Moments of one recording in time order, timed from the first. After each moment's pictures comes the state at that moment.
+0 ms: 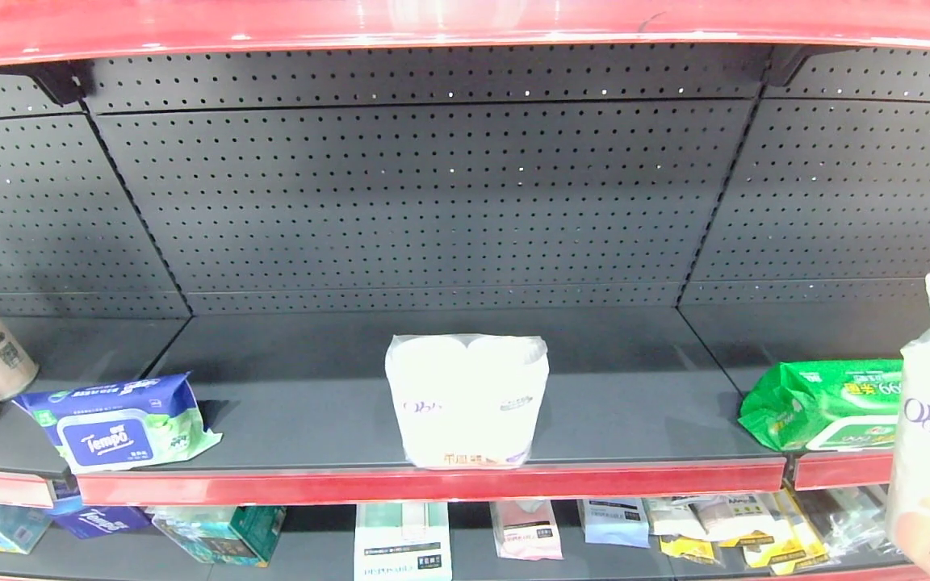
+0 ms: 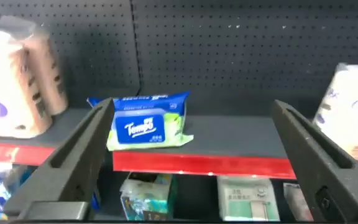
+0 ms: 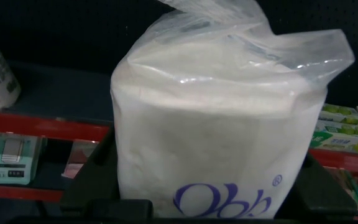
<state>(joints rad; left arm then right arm) 0.10 0.01 -0.03 -0.14 0.04 -0.01 0.12 0.50 -0.33 -0.09 -0.14 -0.22</state>
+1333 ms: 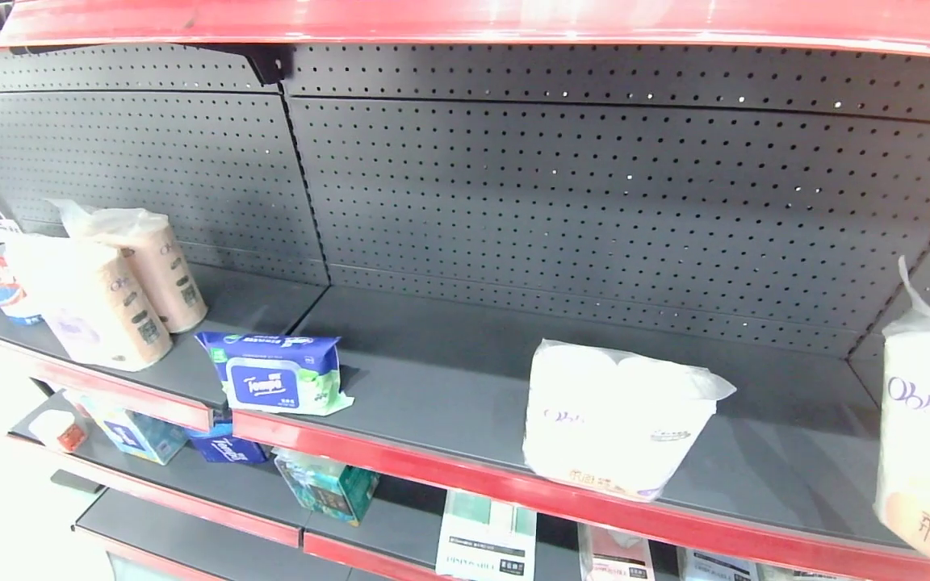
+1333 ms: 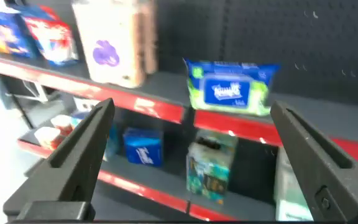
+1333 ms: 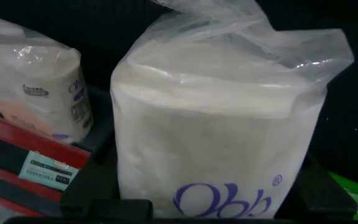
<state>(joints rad) 0.10 0.00 0.00 -0.09 0.00 0.00 0.12 0.60 -0.38 -0.11 -0.13 -0.21</state>
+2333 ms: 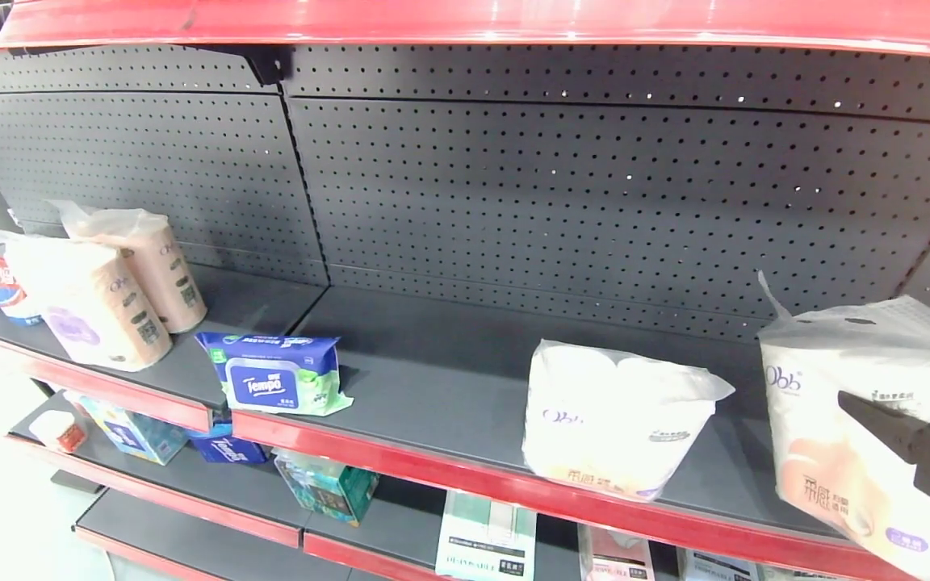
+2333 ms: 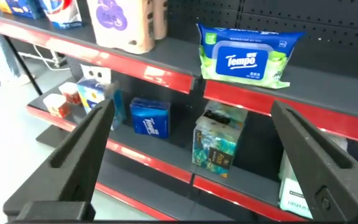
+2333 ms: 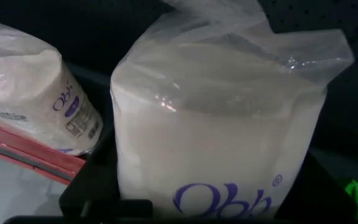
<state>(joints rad) 0.19 0.00 0.00 0.00 0.00 -0.01 0.11 1.04 -0.36 -0.38 -0.07 -0.11</state>
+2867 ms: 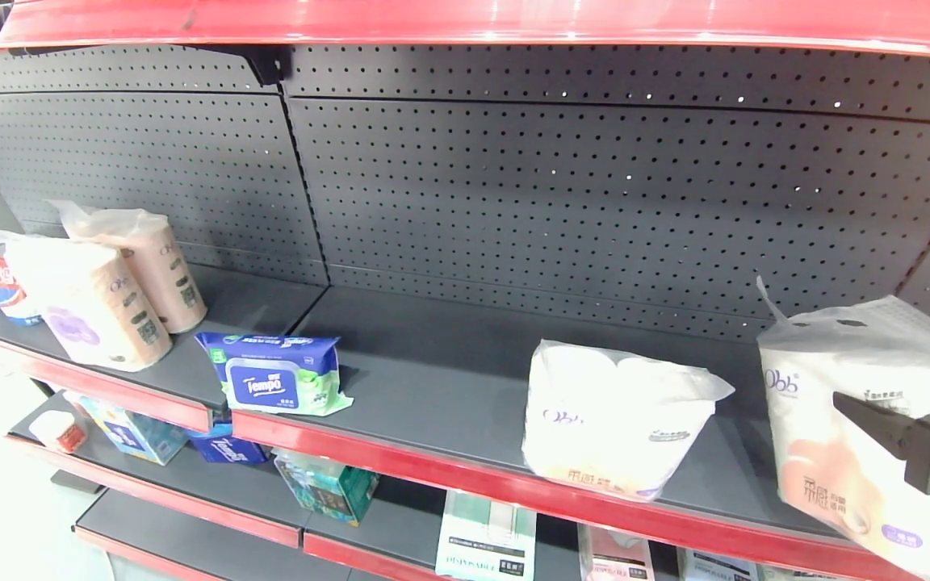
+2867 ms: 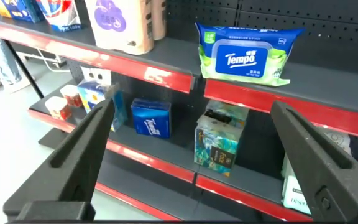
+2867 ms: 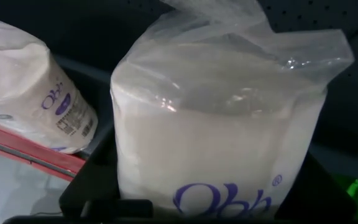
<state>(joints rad) 0.18 0.00 0.00 0.00 0.00 0.00 0.08 1.09 -0.36 -0.38 -0.07 -0.12</state>
